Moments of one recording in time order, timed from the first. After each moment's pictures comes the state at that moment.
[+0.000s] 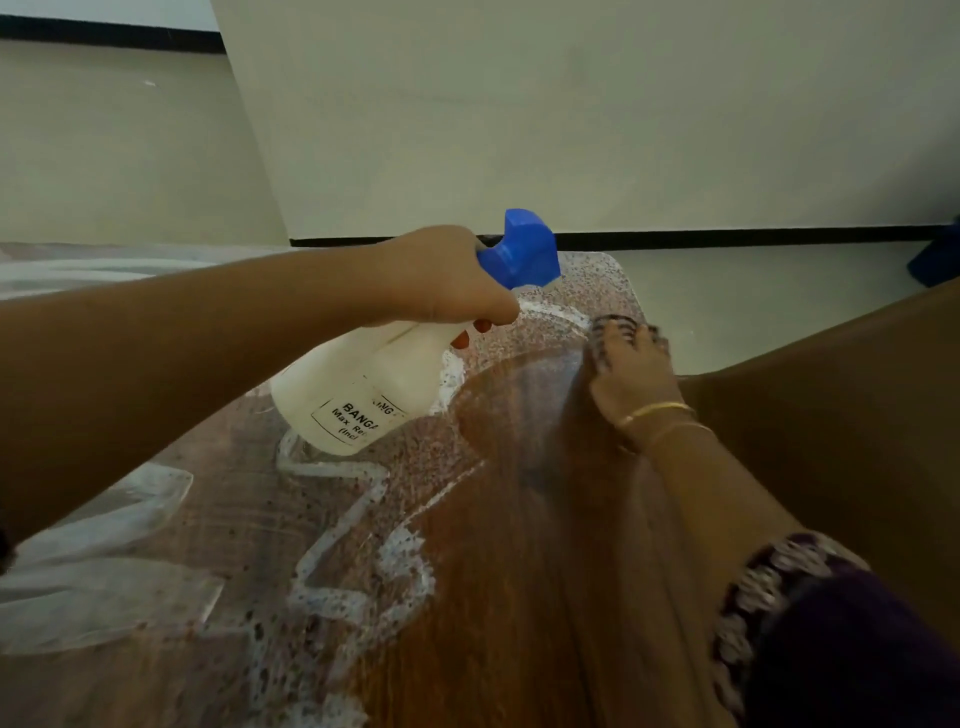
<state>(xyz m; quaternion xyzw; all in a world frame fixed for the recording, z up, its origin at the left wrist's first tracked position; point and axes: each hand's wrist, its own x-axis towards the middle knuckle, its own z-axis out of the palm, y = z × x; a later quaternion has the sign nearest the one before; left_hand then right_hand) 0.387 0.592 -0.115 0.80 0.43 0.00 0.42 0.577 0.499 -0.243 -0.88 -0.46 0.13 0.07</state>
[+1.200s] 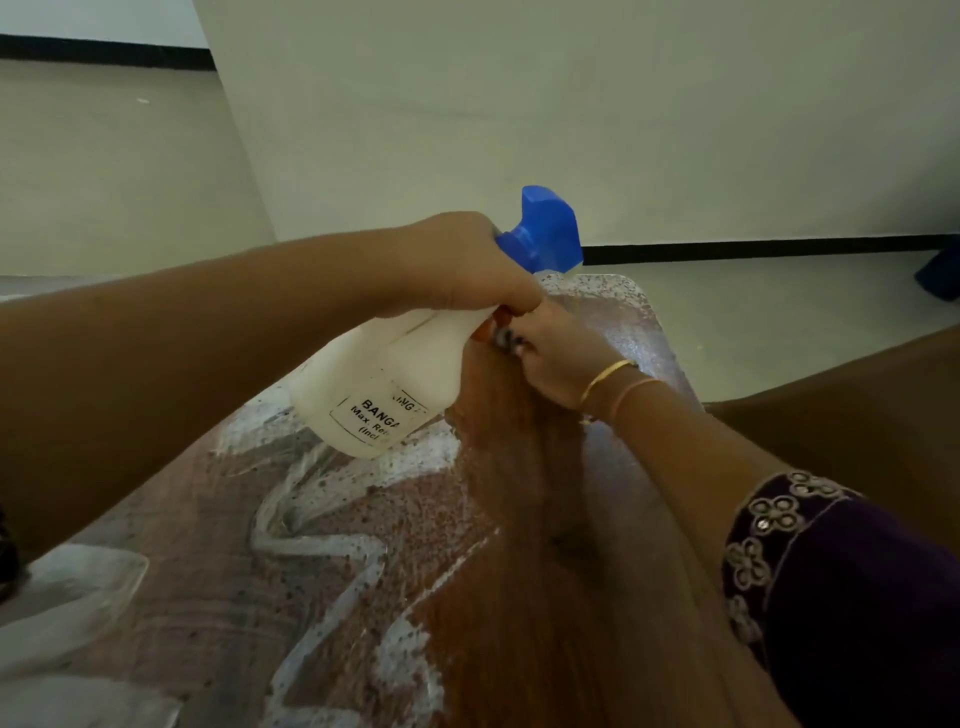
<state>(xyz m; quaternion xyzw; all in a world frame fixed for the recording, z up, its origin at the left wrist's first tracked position) 0.415 0.634 -0.124 0.80 0.44 0.02 0.41 0.555 0.585 -0.235 -0.72 -0.68 0.13 0.10</state>
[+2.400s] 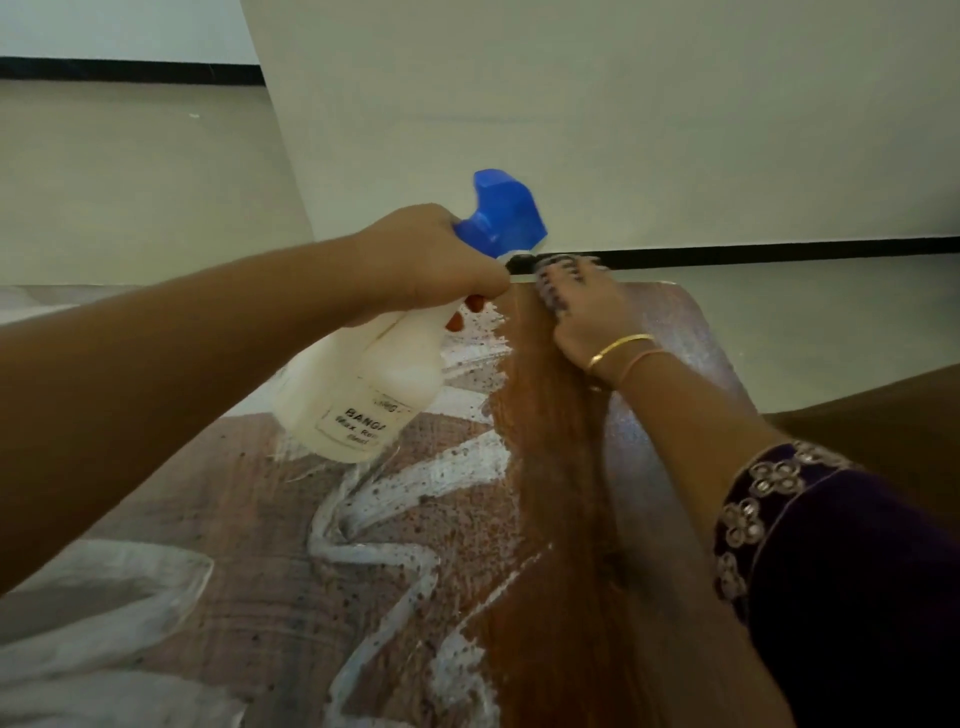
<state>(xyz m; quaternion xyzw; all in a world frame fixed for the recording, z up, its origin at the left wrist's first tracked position) 0.367 0.655 -0.126 0.75 0.49 0.08 0.43 0.558 0.636 -0.253 -0.78 -0.62 0.04 0.09</state>
